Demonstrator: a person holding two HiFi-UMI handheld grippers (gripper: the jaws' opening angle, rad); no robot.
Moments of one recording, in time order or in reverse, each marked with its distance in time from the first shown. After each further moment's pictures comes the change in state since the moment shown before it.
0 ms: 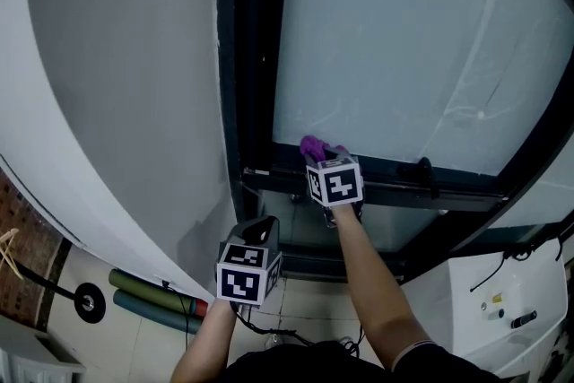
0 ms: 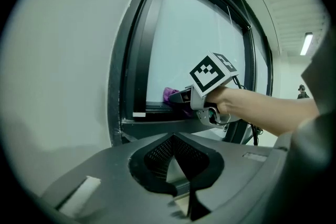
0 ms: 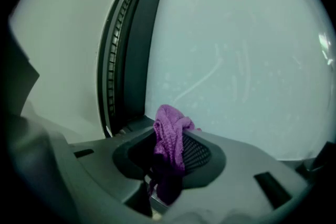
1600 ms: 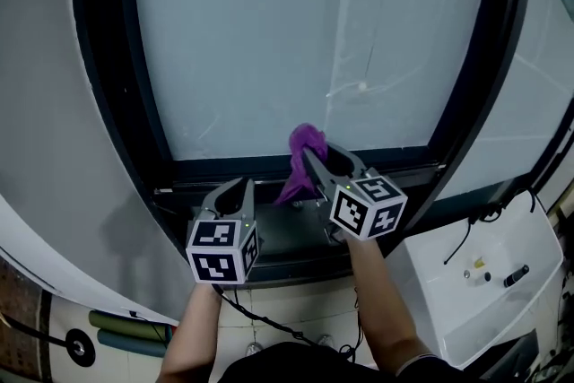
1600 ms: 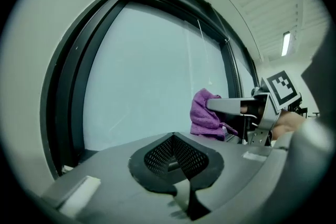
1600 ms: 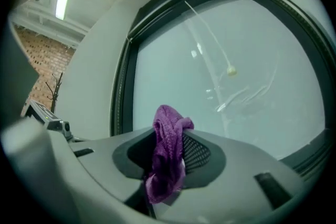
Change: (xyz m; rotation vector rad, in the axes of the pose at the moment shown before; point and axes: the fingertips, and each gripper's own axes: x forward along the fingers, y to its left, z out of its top) left arm 0.052 -0.154 0.122 0.105 -0.272 -0.100; right arm -0.235 -0.148 0.020 0.233 -0.523 0.055
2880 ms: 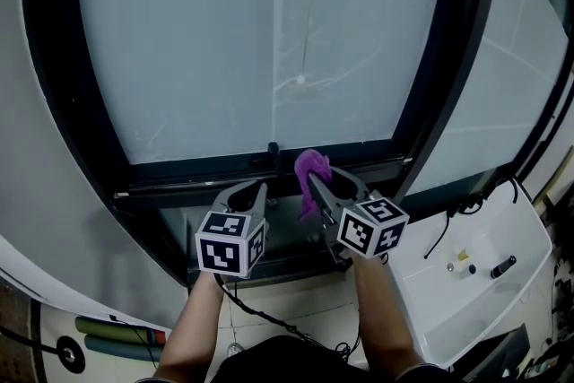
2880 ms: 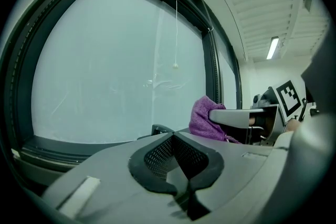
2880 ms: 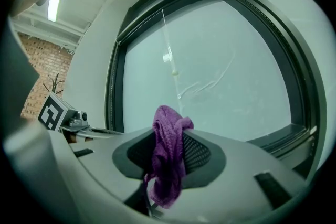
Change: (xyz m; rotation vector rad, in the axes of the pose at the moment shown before) left arm 0.063 -0.127 -0.025 0.013 0.093 -0.202; right arm -0.100 -0.090 -0.034 0.039 0.067 -0.070
